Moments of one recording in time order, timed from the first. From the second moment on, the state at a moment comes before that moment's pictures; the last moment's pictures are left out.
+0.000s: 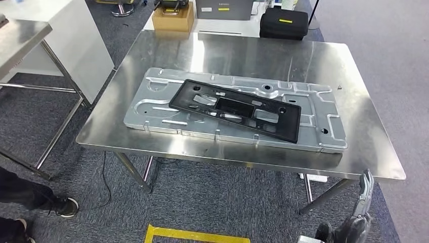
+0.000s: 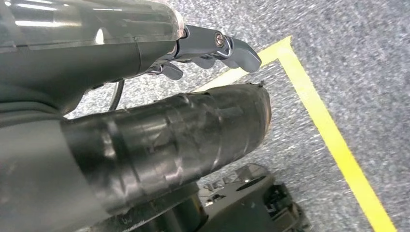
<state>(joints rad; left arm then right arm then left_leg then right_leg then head) -0.08 -0.21 0.91 -0.21 -1.28 0.30 -0.32 0.35 0.07 0.12 -1.96 0.45 -0.69 -0.56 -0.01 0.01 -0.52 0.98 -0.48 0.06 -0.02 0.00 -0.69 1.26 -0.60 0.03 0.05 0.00</state>
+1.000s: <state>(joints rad) -0.08 -0.21 0.91 -0.21 -1.28 0.30 -0.33 0.35 0.09 0.10 -1.97 0.43 -0.69 -0.57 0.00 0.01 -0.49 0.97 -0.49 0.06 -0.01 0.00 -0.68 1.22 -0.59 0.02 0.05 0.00</state>
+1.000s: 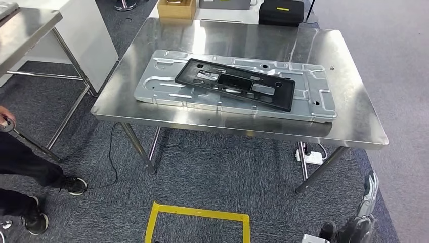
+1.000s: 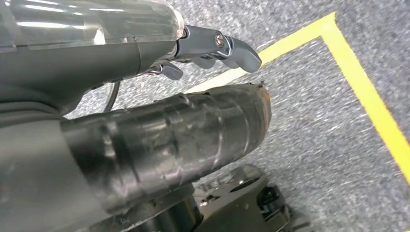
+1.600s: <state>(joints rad) -0.07 -0.21 0.93 -0.21 -1.28 0.30 -0.33 0.36 0.11 0.10 -1.97 0.42 -0.69 -0.58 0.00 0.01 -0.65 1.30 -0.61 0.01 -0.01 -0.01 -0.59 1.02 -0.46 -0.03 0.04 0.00</state>
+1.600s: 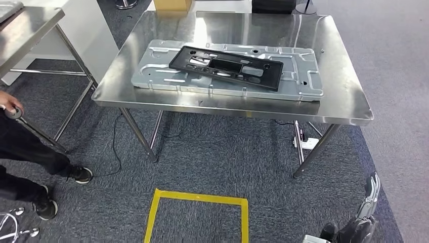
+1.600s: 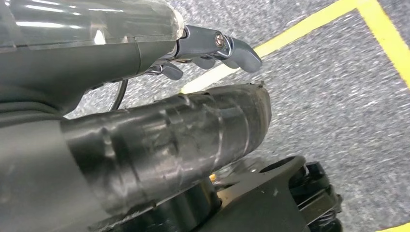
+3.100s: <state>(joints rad) -0.07 -0.20 0.93 -0.21 -1.27 0.30 -0.34 0.38 0.12 0.02 -1.87 0.39 -0.61 -0.54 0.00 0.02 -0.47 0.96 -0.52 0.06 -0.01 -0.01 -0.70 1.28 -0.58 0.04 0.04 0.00</state>
